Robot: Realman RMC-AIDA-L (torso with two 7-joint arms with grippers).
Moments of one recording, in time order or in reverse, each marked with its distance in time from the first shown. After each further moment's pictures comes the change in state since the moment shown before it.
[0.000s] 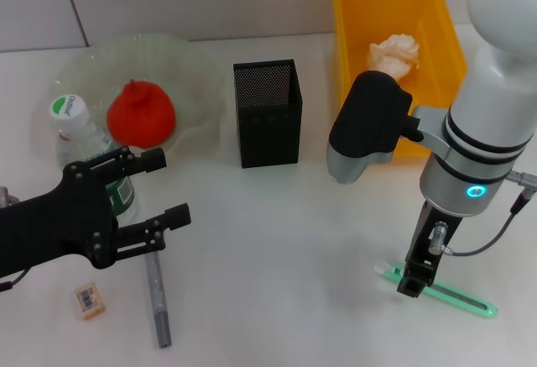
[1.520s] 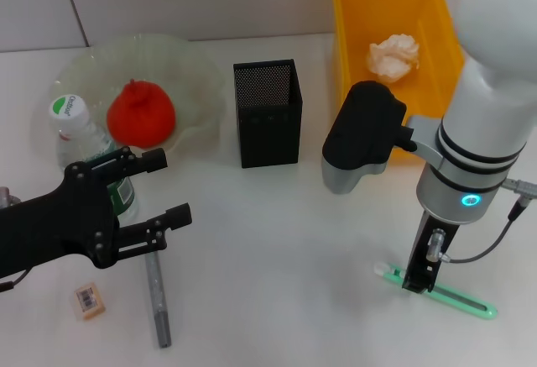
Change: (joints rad) left arm 0.000 -0.002 0.003 0.000 0.000 -0.008 0.000; right arm -0.002 0.000 -0.059 0.000 -0.007 0.012 0.050
